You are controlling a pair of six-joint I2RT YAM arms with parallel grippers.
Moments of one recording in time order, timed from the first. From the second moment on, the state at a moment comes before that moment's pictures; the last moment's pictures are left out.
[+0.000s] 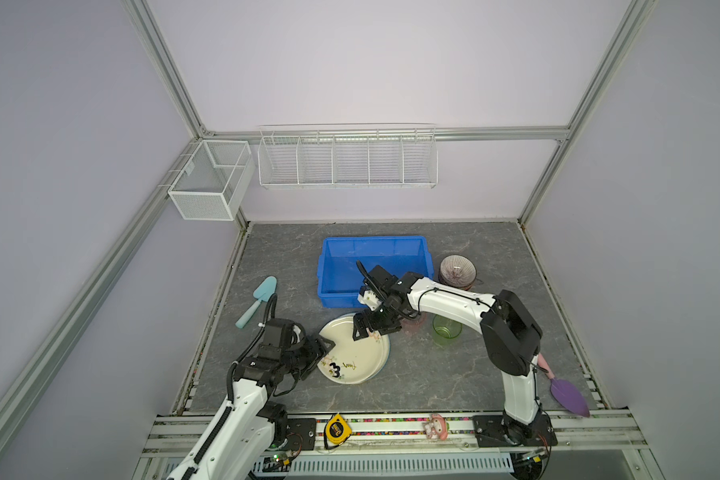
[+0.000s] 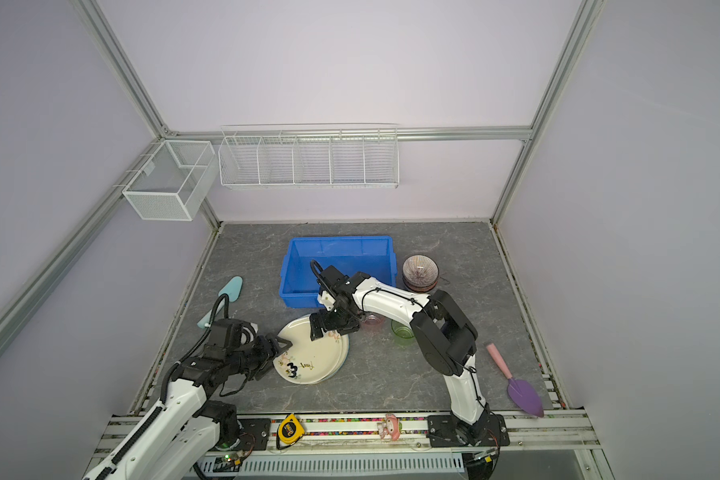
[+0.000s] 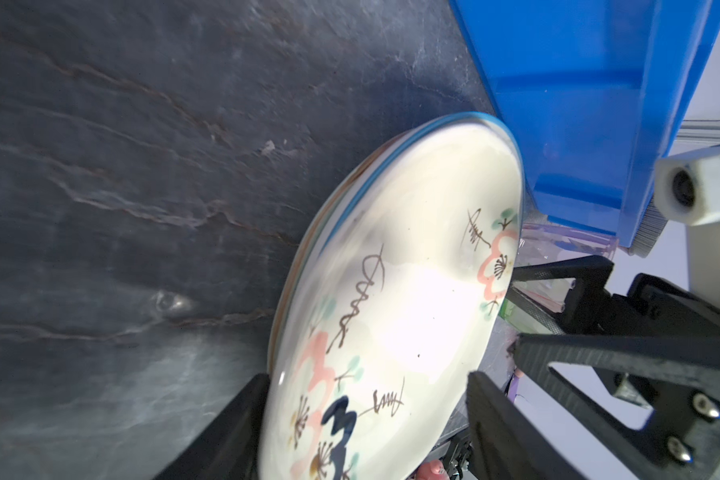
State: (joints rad) left arm -0.26 0.72 0.36 -0.56 0.47 -0.97; right arm 0.88 2.00 1.52 -0.81 -0.43 0.50
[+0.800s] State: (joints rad) left arm -0.26 0.69 0.43 -0.64 0.44 -0.97; right arm 0.88 2.01 1.51 -0.81 -0.43 0.50
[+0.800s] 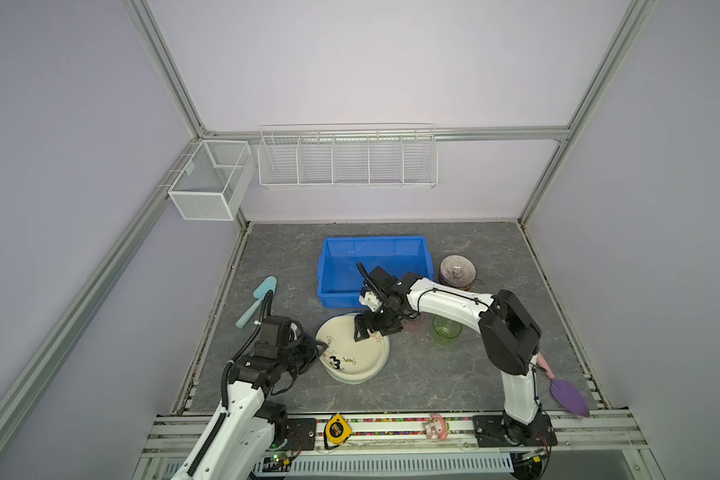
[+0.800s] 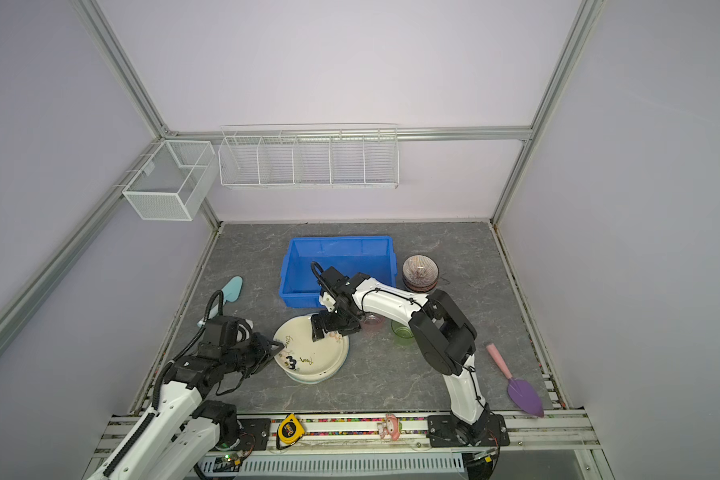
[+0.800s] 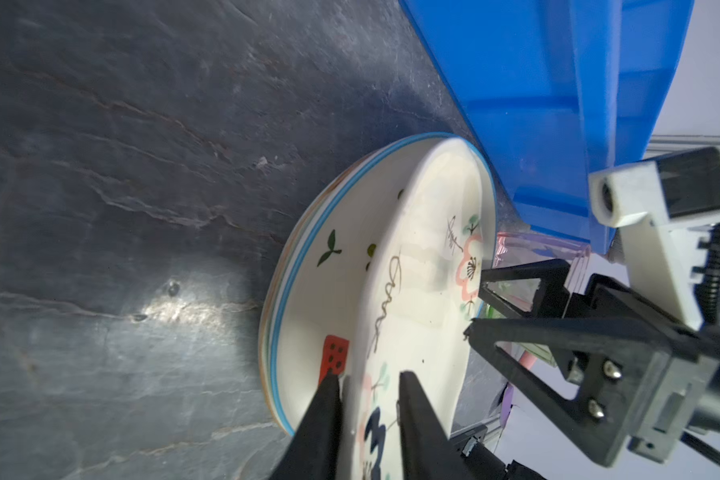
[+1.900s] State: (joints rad) left arm -0.25 0.64 0.53 -0.73 0.39 -0.84; right arm 0.82 1.96 1.60 -0.82 -0.48 0.48
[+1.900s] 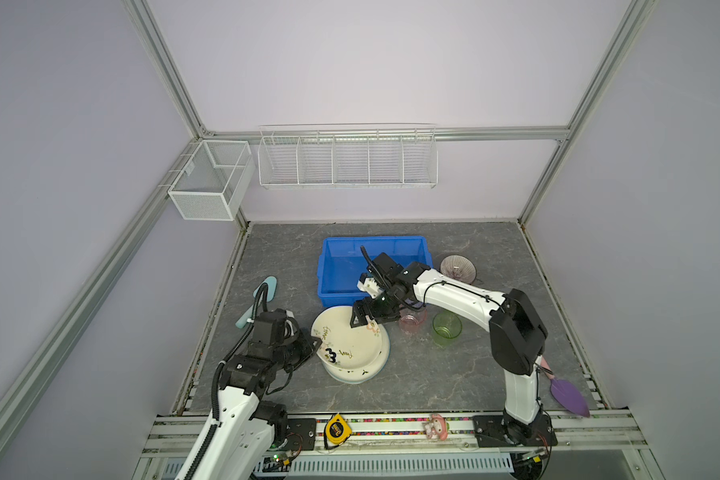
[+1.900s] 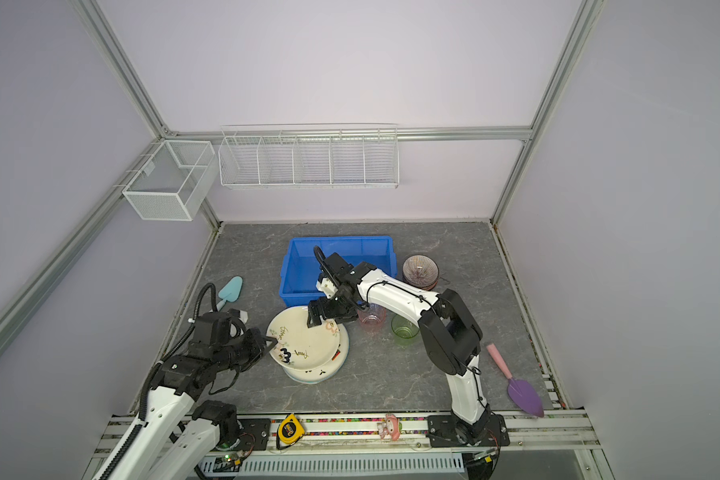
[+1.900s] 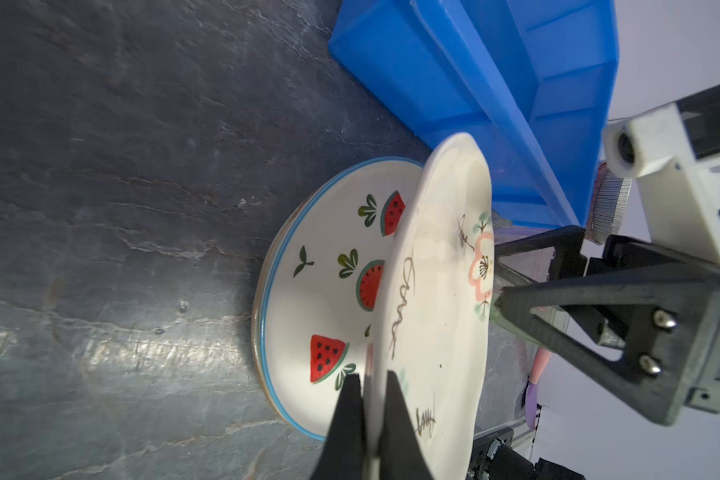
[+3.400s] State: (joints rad) left arm -0.16 1.03 0.66 -0.12 0.76 -0.80; right arm 0.51 1.71 1.47 -0.69 -0.82 0.53
